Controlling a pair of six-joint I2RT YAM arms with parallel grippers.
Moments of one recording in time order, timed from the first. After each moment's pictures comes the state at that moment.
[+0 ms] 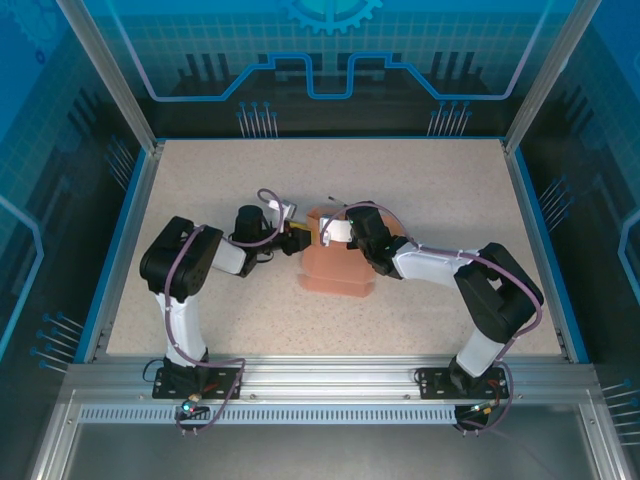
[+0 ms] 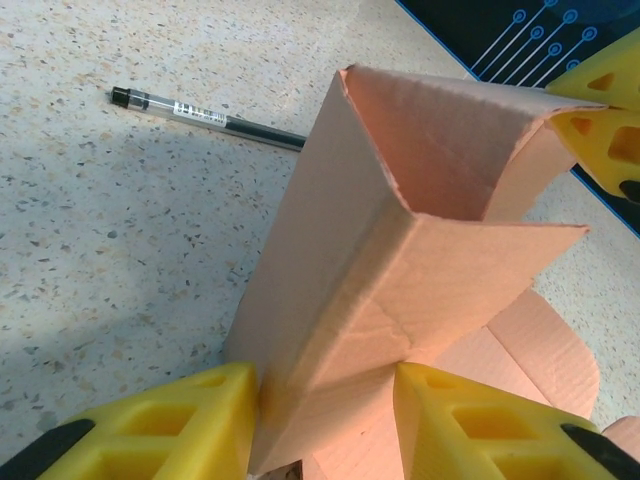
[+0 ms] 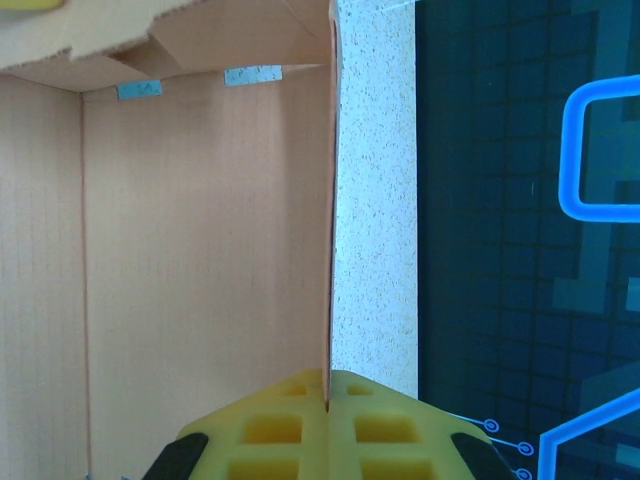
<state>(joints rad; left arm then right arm) -0.27 1.97 0.73 0.83 0.70 -0.28 0.67 1.68 0.91 0.23 0.37 -1.15</state>
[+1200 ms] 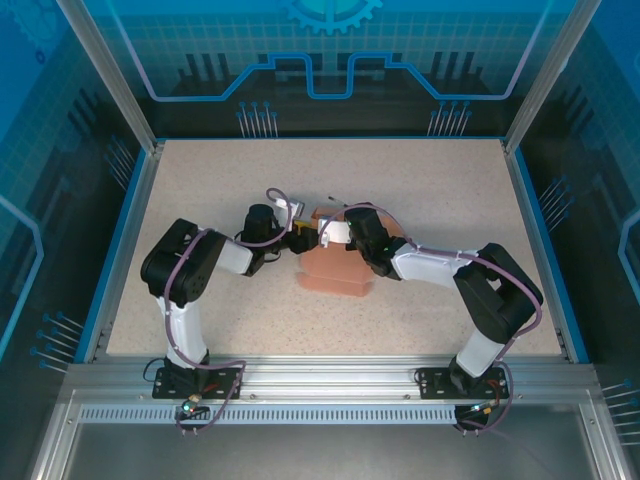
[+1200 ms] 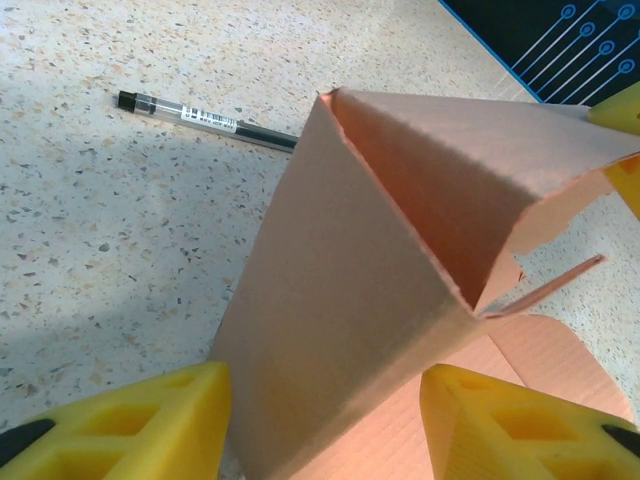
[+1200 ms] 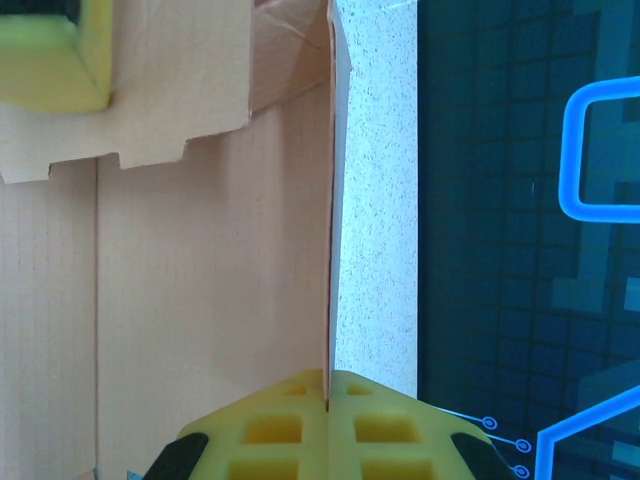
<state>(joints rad) -0.34 1.94 0.76 0.74 0.56 -0.30 0.68 1.68 0.91 0.22 0.39 -1.15</state>
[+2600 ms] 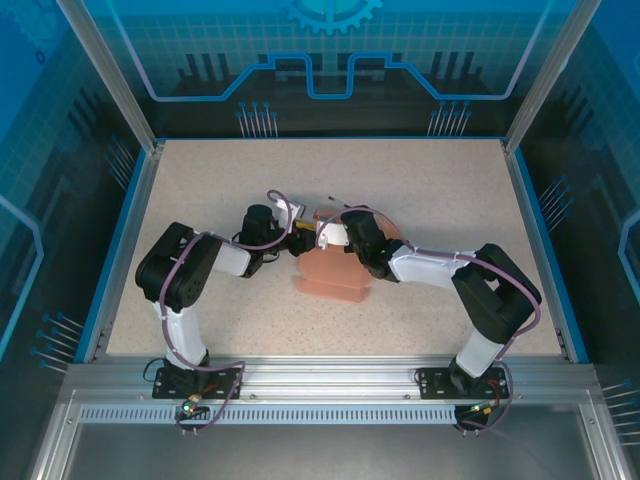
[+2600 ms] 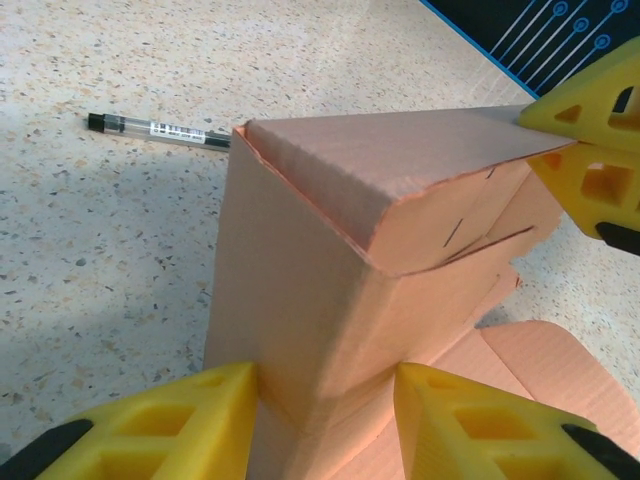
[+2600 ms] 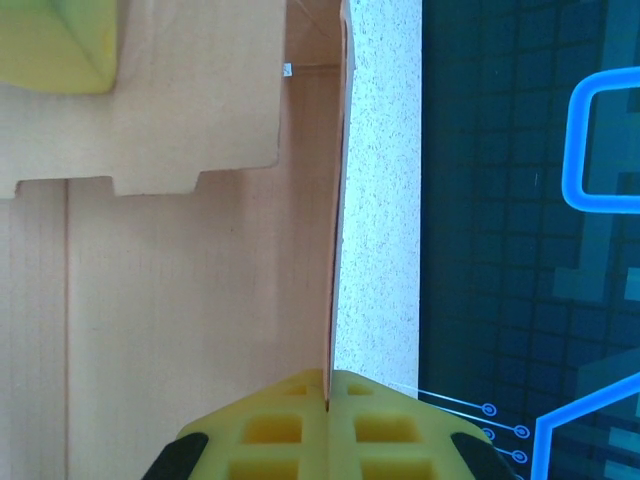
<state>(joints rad) -0.34 1.89 0.74 0.73 0.58 -0.22 0.71 1.69 0.91 0.21 0.44 -1.13</state>
